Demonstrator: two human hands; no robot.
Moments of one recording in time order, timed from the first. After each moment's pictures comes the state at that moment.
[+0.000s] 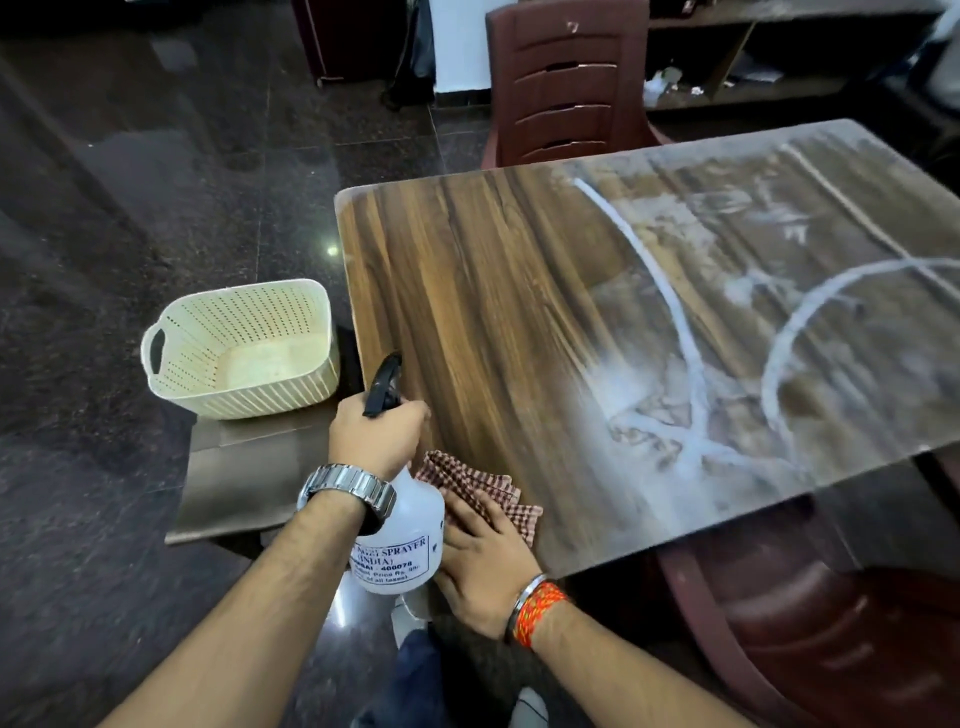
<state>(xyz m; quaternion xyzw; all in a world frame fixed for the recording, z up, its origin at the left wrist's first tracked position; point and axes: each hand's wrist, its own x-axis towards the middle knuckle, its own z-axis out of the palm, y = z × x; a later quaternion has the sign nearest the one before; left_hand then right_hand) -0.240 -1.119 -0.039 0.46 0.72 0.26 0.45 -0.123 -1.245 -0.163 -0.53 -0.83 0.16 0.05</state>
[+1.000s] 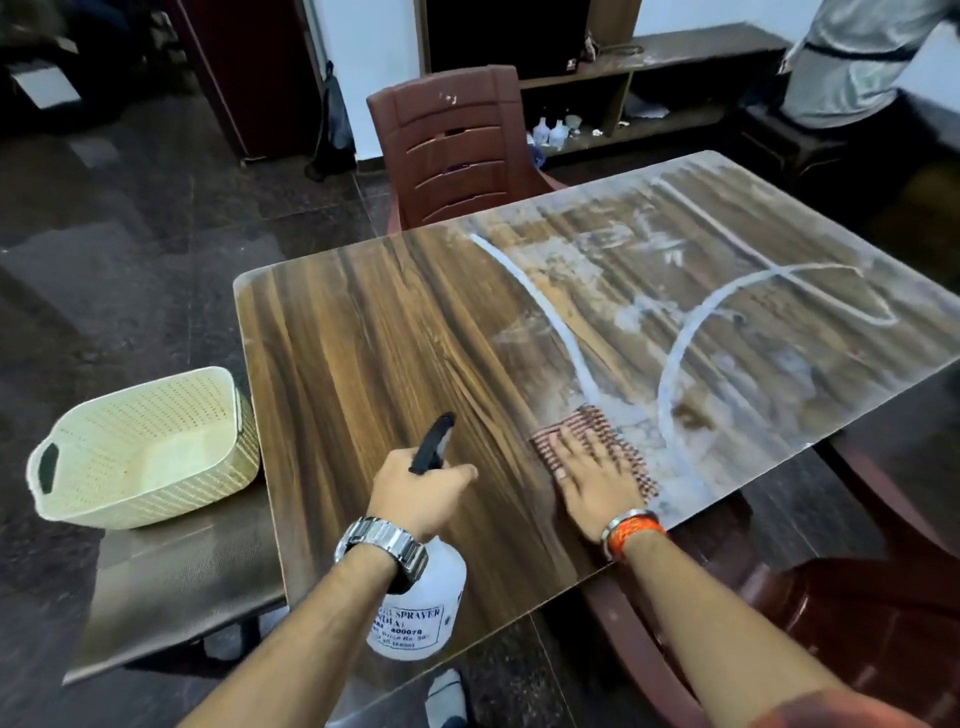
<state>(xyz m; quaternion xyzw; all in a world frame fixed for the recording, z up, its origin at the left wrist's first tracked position) -0.102 -1.138 -0.034 0.55 0.63 0.20 0.51 0.126 -1.208 -0.157 -0.80 -0.58 0.14 0.01</state>
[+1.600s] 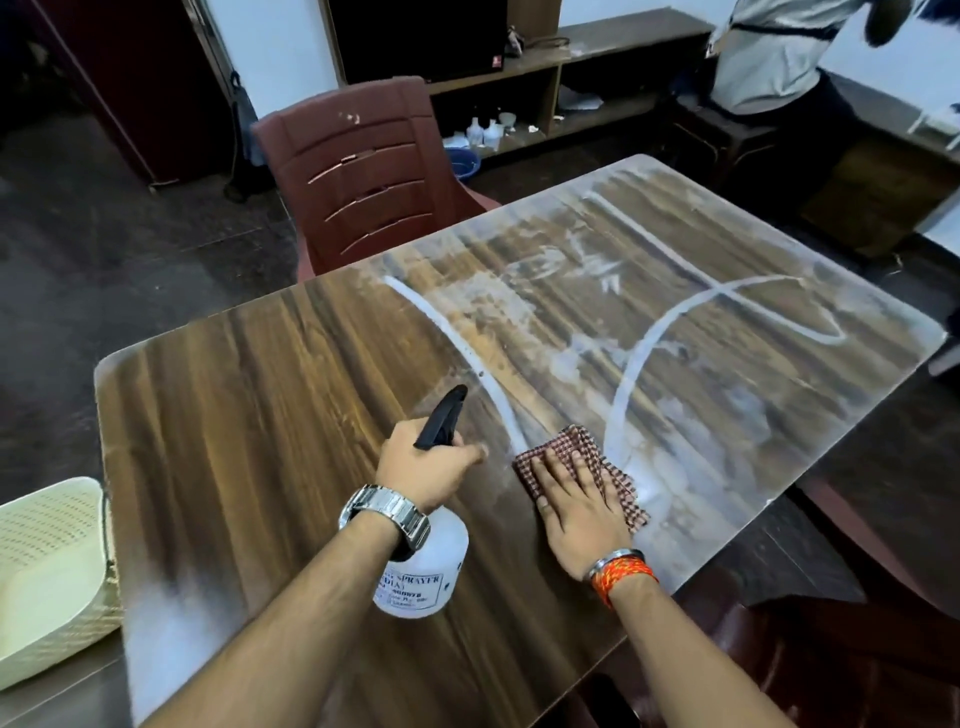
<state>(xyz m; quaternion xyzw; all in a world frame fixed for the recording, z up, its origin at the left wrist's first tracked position) 0.056 -1.033 -0.028 0.62 0.57 0.15 0.52 0.216 -1.165 -0.155 -0.84 -0.51 0.17 0.04</state>
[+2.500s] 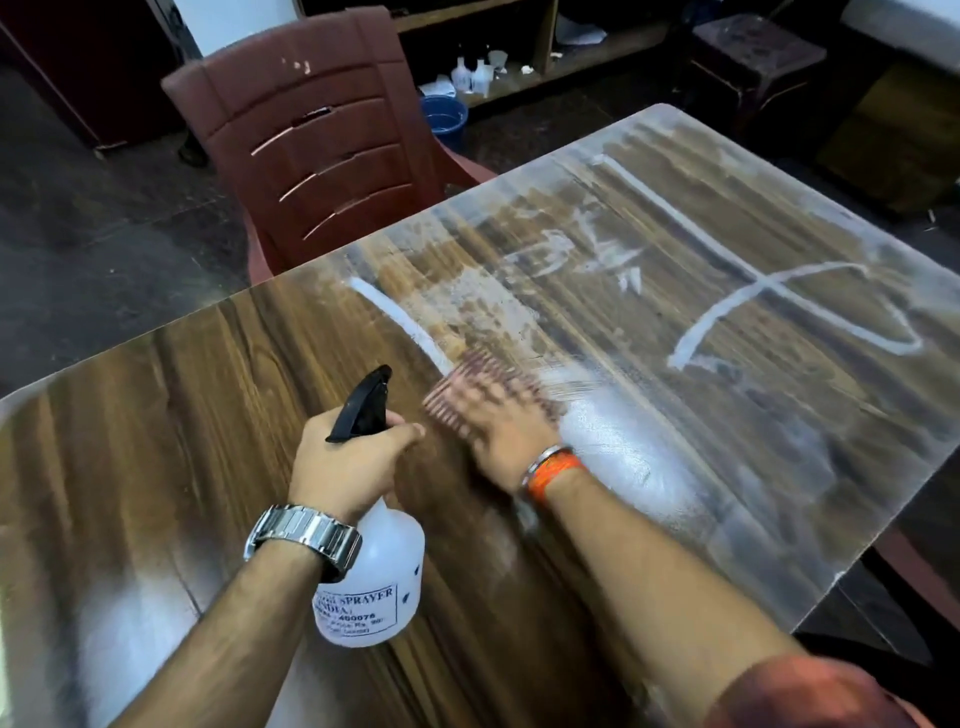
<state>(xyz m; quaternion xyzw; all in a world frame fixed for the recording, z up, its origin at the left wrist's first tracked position) 0.084 -0.926 -0.046 0.55 0.63 0.21 0.51 0.264 -0.972 -0.175 -0.73 -0.68 0.10 0.08</state>
